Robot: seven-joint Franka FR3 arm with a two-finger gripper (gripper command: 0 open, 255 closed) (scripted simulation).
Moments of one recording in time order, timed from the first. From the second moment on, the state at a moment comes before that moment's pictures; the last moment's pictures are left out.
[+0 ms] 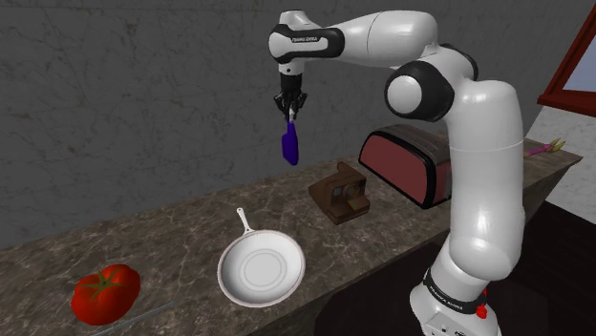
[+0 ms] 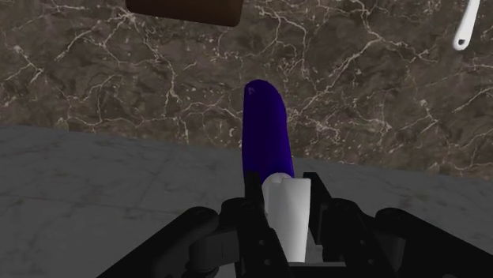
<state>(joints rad) -0.04 0.40 -0.19 -1.27 0.07 1.70 0.06</state>
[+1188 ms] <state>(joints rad) 0.11 0.42 -0.13 -1.34 0.04 1.79 0.27</state>
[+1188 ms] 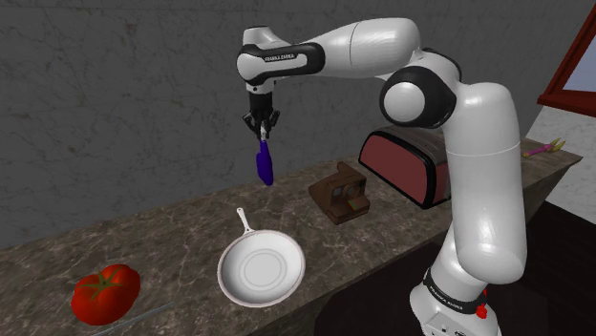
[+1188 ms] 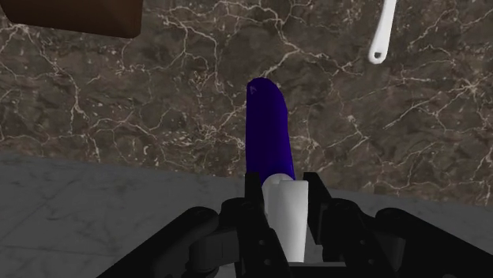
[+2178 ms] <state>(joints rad) 0.11 0.43 -0.13 -1.48 0.04 1.95 0.27</state>
